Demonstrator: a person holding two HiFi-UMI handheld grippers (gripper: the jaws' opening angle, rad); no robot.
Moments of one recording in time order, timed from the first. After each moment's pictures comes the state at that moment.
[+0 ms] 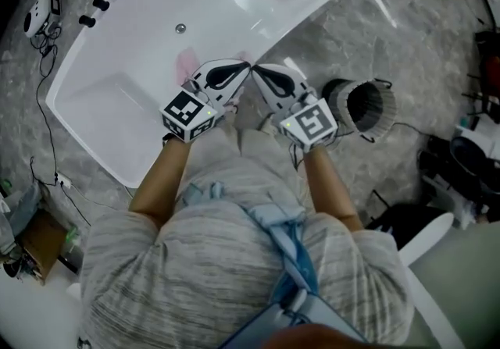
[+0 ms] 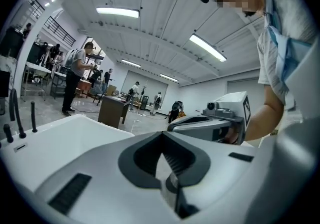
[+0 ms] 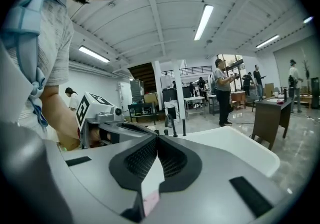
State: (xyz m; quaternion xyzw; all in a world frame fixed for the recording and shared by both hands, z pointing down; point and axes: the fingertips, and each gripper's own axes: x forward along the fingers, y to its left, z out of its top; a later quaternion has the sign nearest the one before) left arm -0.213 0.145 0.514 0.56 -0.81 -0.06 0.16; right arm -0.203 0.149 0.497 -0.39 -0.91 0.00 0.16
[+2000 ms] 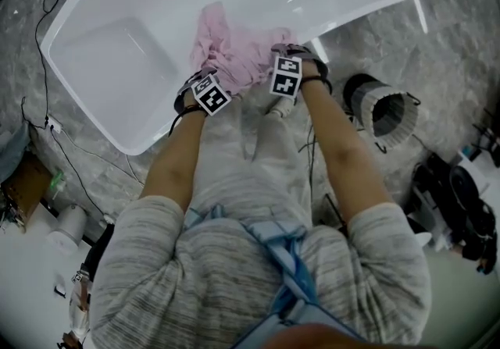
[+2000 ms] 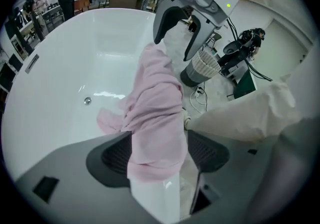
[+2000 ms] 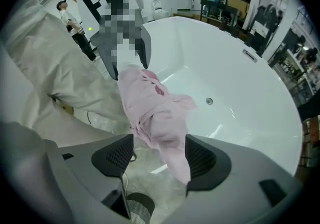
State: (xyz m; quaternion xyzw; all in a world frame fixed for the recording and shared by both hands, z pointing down) left arm -0.081 0.322 0.921 0.44 -0.62 0.18 0.63; right arm -0.164 0.181 0.897 -0.57 -0.49 -0.44 0.49
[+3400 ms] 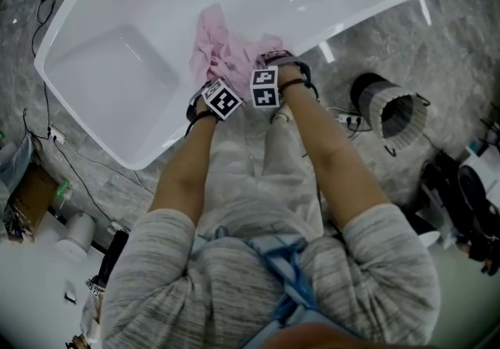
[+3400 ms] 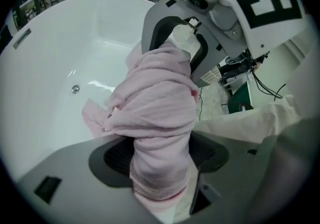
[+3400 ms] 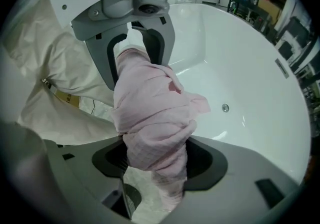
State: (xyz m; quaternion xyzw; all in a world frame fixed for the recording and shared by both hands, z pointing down) left arm -0.084 0.288 0.962 0.44 -0.59 0.10 0.67; right arm -0.146 0.216 0.961 -0.61 -0.39 -0.51 0.46
